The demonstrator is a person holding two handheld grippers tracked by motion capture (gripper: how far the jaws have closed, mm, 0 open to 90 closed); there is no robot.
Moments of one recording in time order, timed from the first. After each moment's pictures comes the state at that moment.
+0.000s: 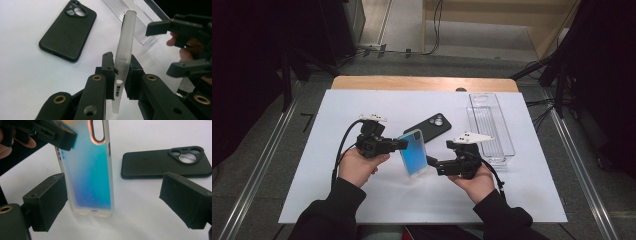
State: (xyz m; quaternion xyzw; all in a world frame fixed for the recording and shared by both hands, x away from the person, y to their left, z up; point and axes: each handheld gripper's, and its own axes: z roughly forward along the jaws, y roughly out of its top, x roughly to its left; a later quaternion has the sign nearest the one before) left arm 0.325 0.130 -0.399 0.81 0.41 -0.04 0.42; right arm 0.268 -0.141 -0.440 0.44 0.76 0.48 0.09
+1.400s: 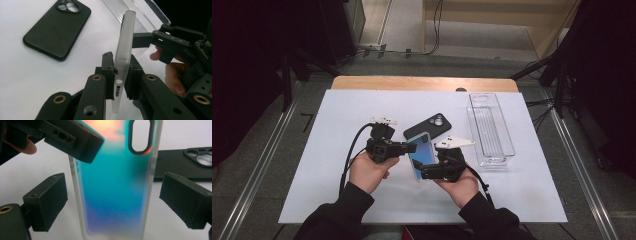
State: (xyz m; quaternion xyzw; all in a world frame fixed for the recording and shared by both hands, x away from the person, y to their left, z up) left arm 0.314 0.105 -0.402 0.80 0.43 -0.05 0.41; right arm 0.266 -0.102 -0.449 0.44 0.77 0.46 0.11
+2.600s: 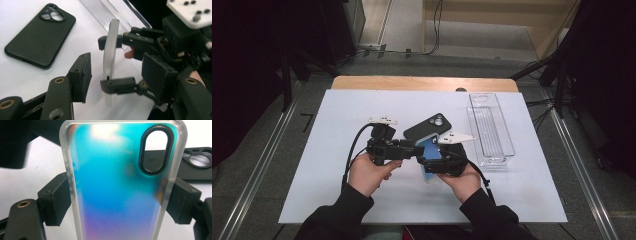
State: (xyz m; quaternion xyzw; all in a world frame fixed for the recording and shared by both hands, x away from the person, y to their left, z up) left arm 0.306 0.104 -0.390 0.80 0.39 -0.07 0.45; right arm 0.280 -0.110 -0.453 0.43 0.77 0.46 0.11
